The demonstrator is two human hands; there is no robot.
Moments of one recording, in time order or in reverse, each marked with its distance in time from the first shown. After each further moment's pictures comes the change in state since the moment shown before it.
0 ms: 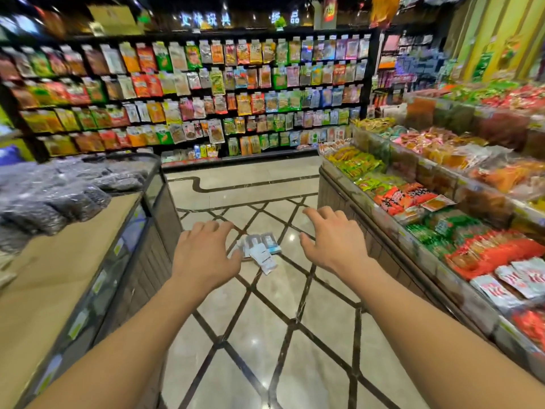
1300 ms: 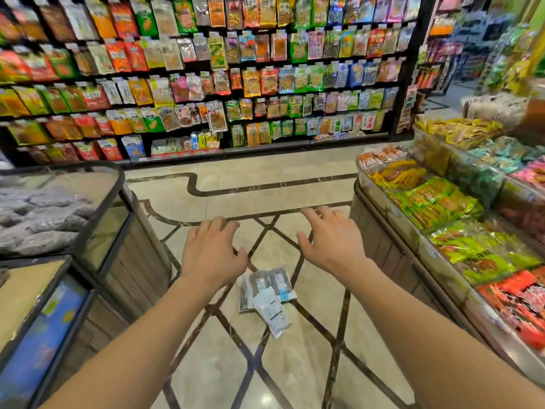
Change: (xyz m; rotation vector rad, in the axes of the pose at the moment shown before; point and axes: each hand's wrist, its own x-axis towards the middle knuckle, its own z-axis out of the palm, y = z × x) left_hand 0.603 -0.083 0.237 -0.011 -0.100 -0.052; right_hand 0.619 0.048 0.213 0.037 -0.049 -0.058
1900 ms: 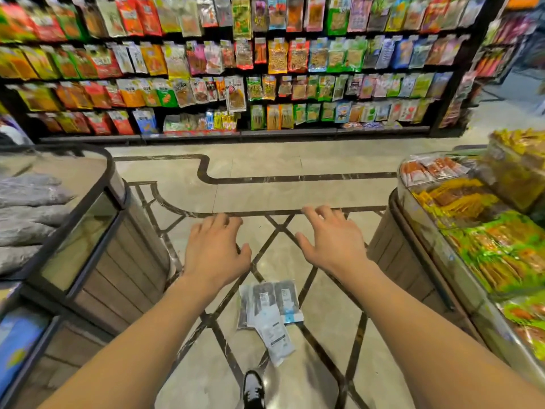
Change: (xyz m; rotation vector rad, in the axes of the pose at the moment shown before) left_hand 0.223 -0.028 0.086 -0.001 -0.029 -0.079; right_hand 0.246 0.034 0.101 0.003 -0.085 -0.134
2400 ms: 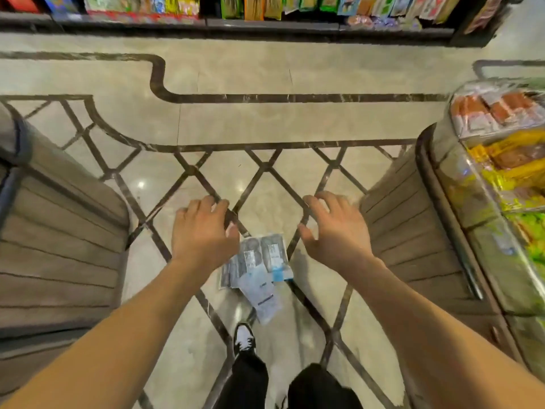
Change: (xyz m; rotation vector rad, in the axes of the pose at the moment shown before) left_hand 0.196 -0.062 0.214 -0.035 -0.305 -0.036; right_hand 0.169 0.049 0.204 0.015 -0.190 0.070
